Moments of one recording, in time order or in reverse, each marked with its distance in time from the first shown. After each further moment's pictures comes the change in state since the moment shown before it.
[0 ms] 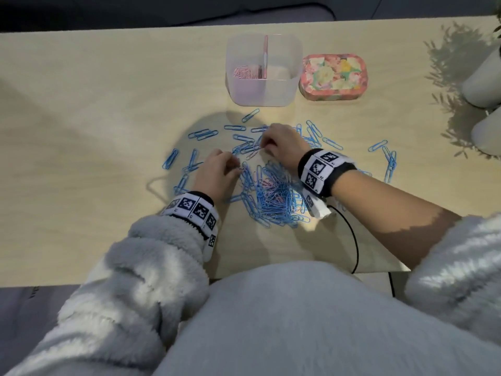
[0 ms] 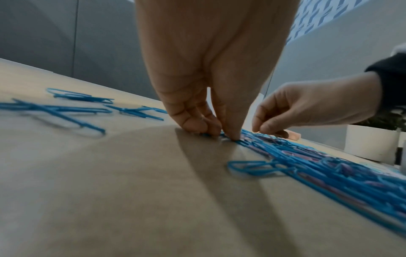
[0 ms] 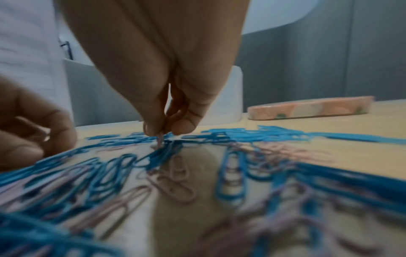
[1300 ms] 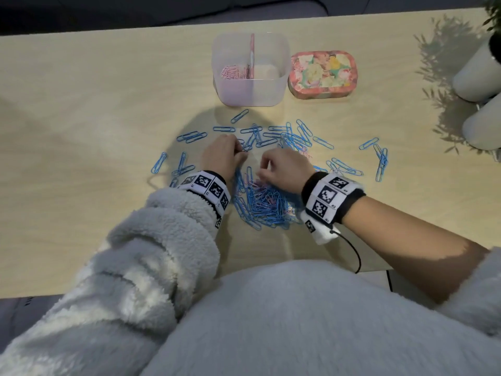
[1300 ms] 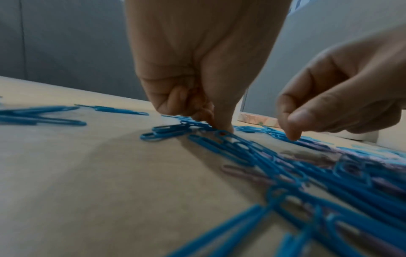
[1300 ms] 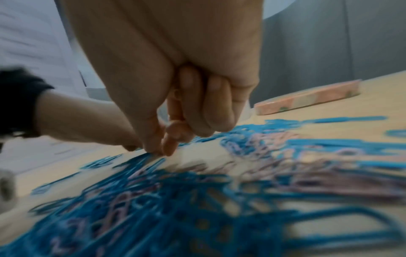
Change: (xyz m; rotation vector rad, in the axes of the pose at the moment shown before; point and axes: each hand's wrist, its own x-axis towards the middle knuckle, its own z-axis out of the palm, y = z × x) left_hand 0.046 0.027 0.013 0.164 0.008 0.022; right_hand -0.051 -0.003 0.006 -0.004 -0.031 0.155
